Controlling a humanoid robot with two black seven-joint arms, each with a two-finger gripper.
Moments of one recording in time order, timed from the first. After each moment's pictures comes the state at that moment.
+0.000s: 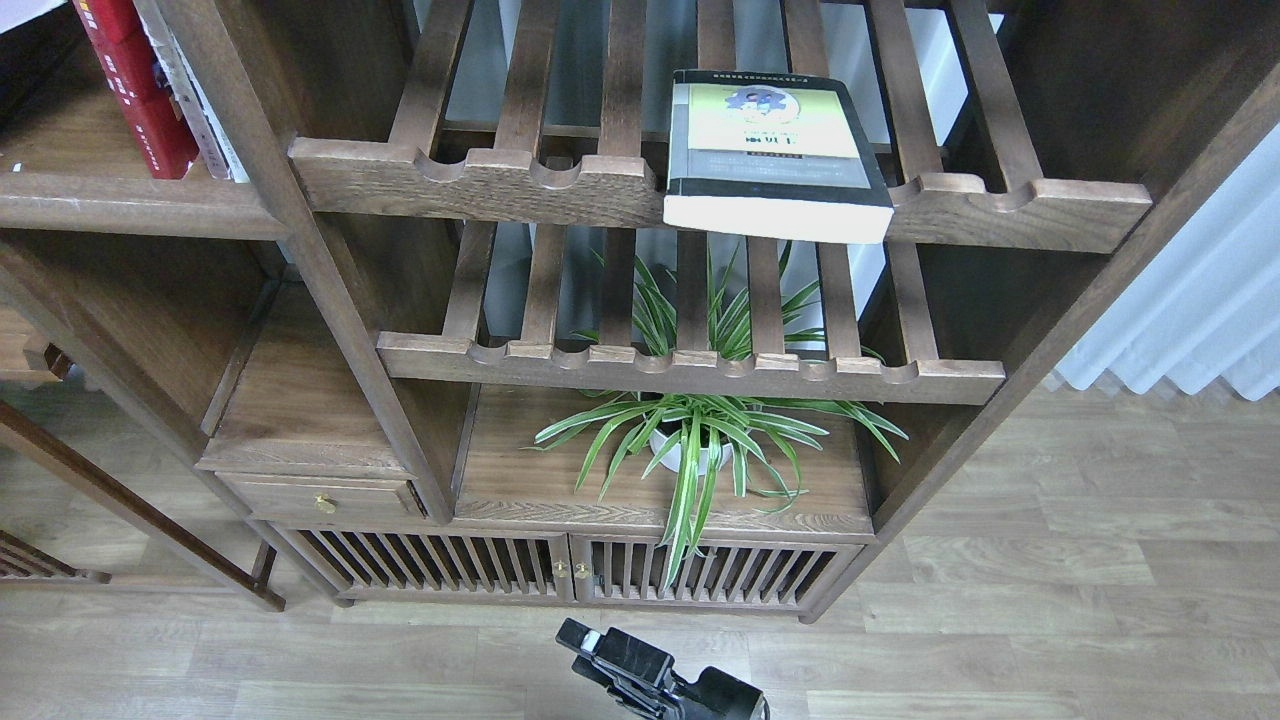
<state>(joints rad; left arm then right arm) -0.79 0.67 -1.68 -1.08 0.59 -0.49 0.30 -0.06 0.01 0.70 0.98 0.14 0.58 -0.26</state>
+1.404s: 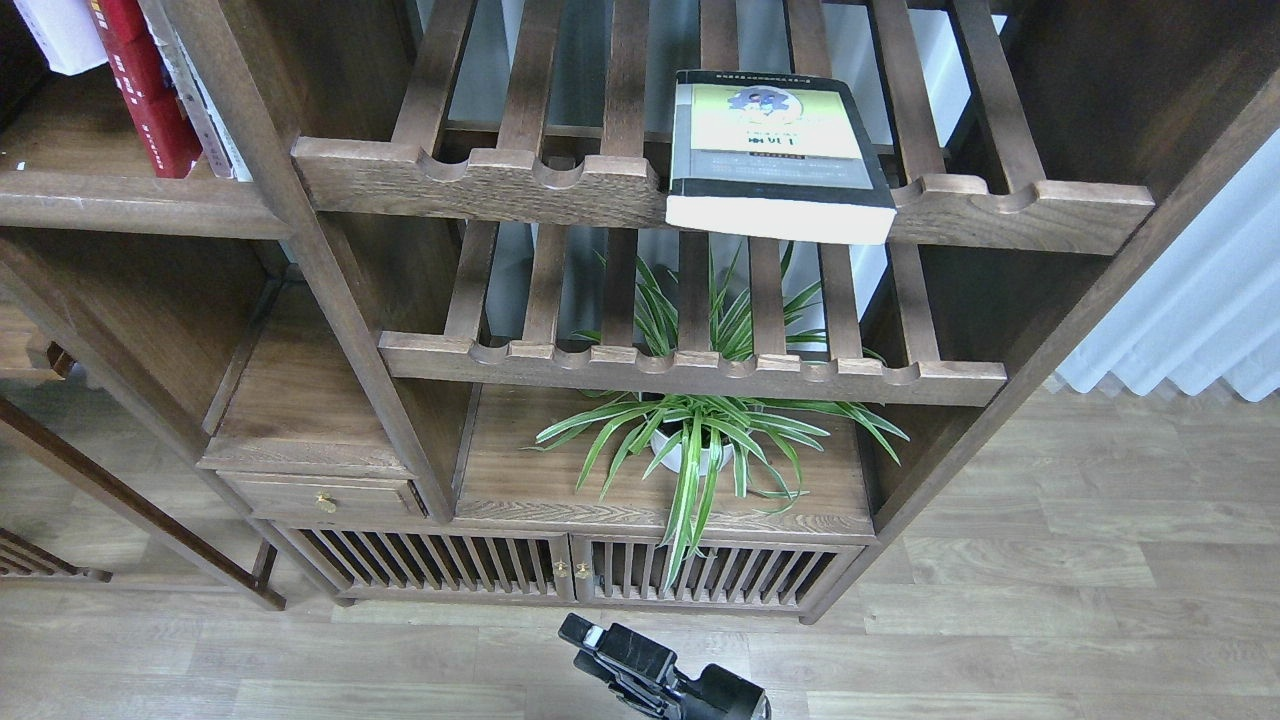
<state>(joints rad) -0.80 0.56 -1.56 -0.96 0.52 -0.49 0.22 -0.06 0.01 0.71 0.98 0.14 0.58 -0.26</state>
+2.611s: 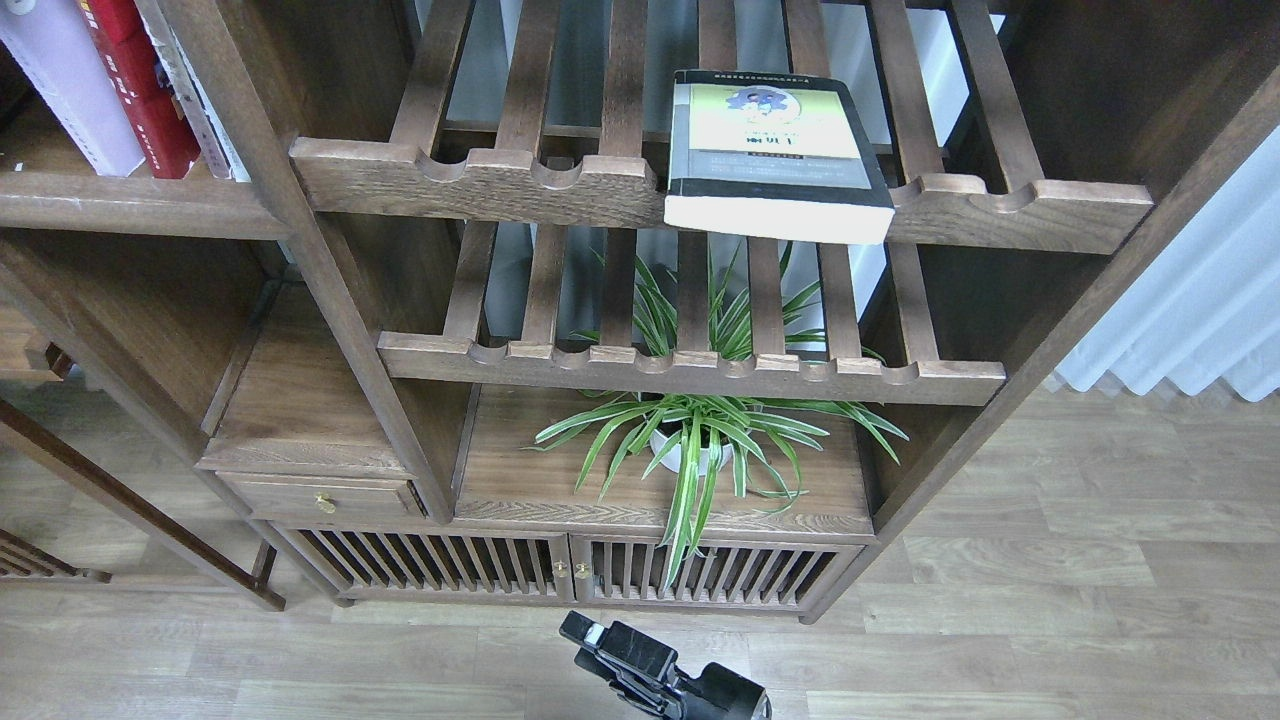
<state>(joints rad) -0.73 0.58 -1.62 -0.98 0.37 -0.49 0.21 -0.06 0.01 0.72 0.98 0.14 0.58 -0.25</state>
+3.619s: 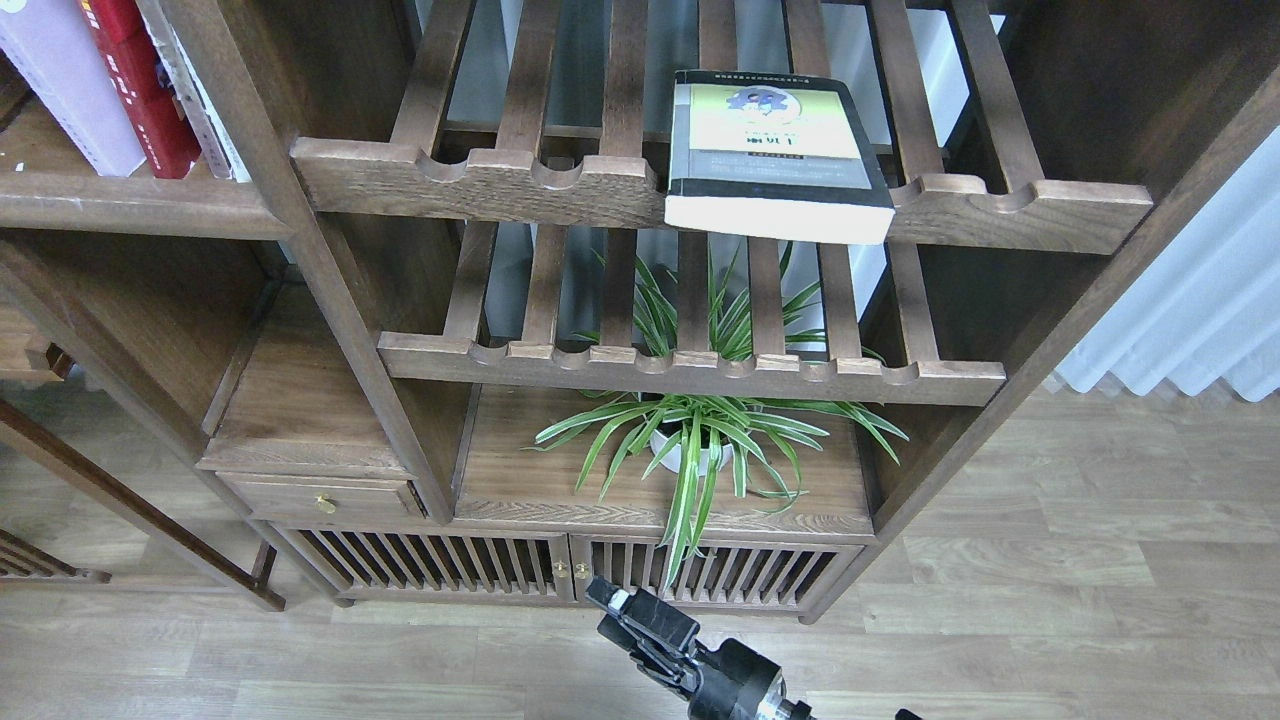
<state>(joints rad) -0.04 0.54 -1.94 -1.37 0.10 -0.49 0.22 -0.05 0.01 0.80 0.98 0.15 0.58 -0.22</state>
